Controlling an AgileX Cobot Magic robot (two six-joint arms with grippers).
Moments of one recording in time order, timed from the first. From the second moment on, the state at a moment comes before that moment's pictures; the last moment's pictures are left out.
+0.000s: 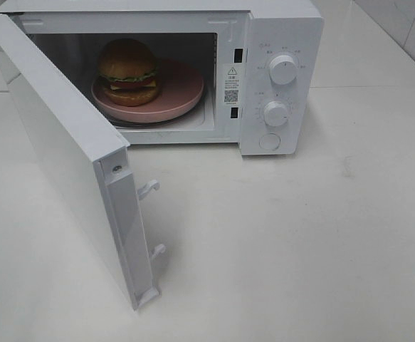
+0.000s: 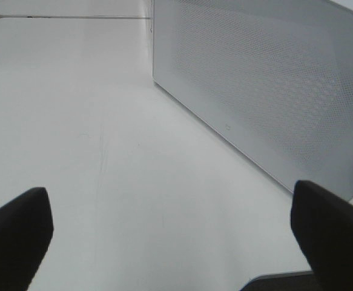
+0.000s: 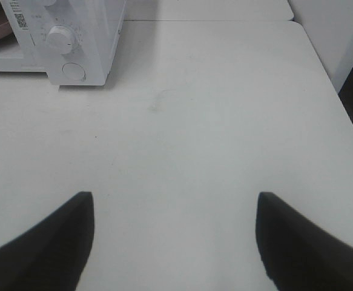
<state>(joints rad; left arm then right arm) 0.00 0.00 -0.51 -0.14 1.09 0.06 0.10 0.00 -0.50 -0.10 1.01 0.17</state>
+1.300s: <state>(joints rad) 0.00 0.37 -0.54 -0.15 0.77 0.06 0.10 0.00 -0.50 -0.10 1.01 0.17</state>
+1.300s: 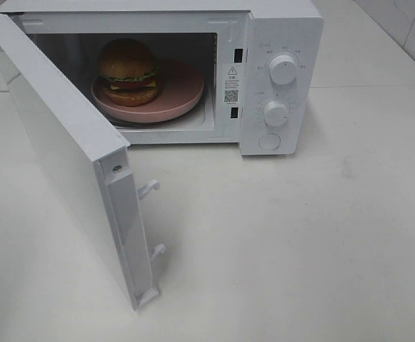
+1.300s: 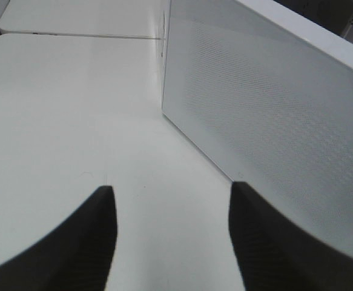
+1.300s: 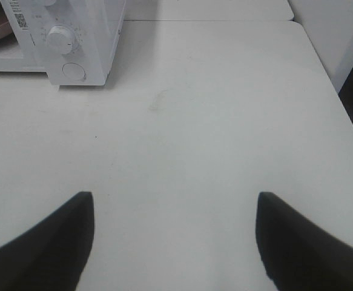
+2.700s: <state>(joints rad) 0.00 1.28 -0.40 0.07 -0.48 -0.17 0.10 0.00 -0.50 -0.10 1.01 0.17</state>
